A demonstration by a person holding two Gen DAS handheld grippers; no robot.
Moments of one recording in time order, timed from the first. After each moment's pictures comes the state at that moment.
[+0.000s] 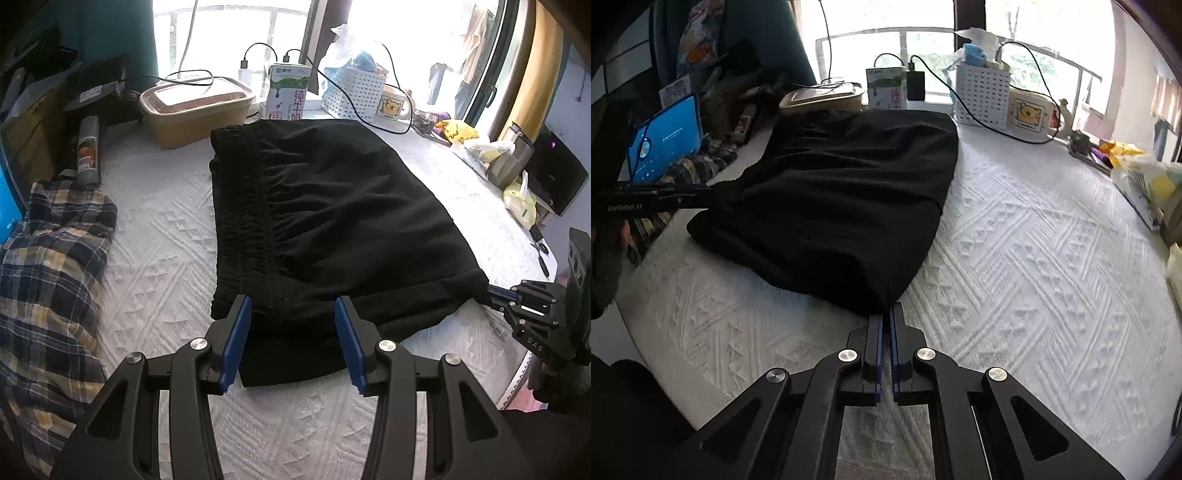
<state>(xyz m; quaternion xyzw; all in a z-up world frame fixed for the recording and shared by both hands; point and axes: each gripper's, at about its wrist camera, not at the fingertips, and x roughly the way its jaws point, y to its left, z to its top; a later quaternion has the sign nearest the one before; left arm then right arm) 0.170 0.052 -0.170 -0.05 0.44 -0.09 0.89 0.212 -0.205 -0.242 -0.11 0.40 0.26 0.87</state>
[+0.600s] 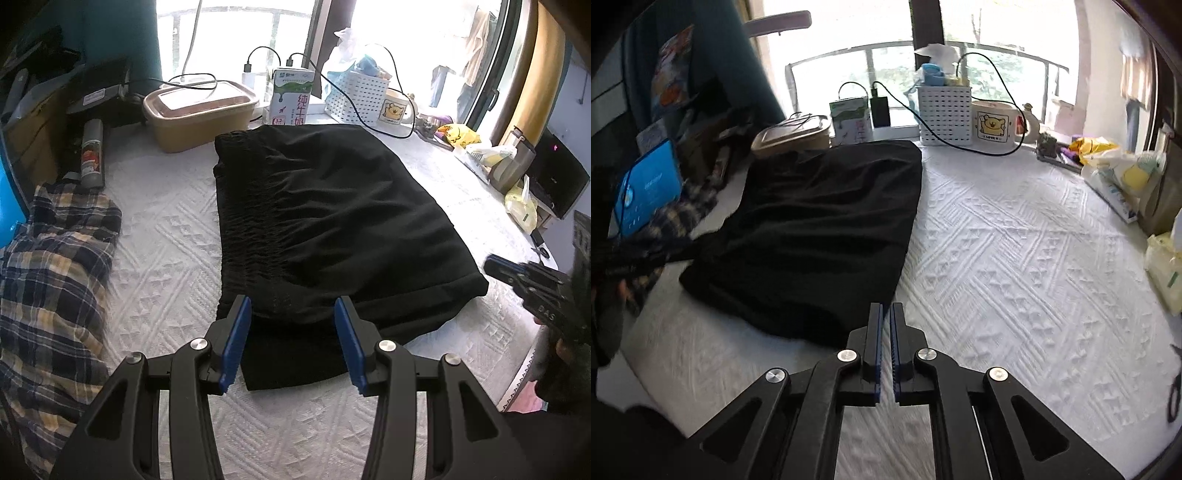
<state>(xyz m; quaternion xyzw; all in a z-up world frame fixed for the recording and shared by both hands) 0.173 0.054 -0.165 -0.06 0.44 -0.09 0.89 0.233 -0.214 -0.220 -0.04 0.38 0.23 0.89</state>
